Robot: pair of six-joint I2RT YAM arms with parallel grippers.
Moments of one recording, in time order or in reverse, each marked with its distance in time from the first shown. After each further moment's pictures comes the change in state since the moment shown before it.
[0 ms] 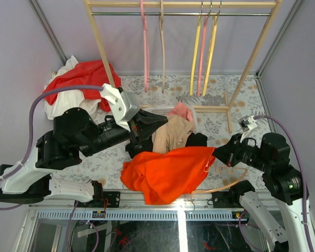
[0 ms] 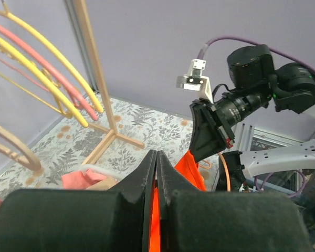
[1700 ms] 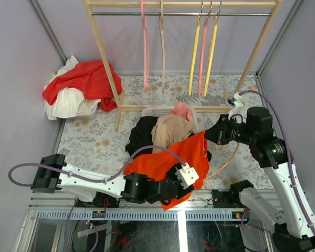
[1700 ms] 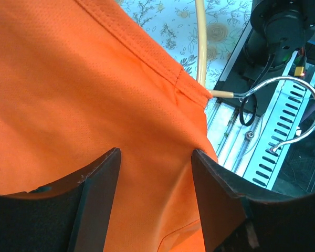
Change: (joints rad) left arm -0.333 0.186 -0.914 0.512 -0.383 -0.237; right arm 0.000 0.294 0.054 0.158 -0.031 0.037
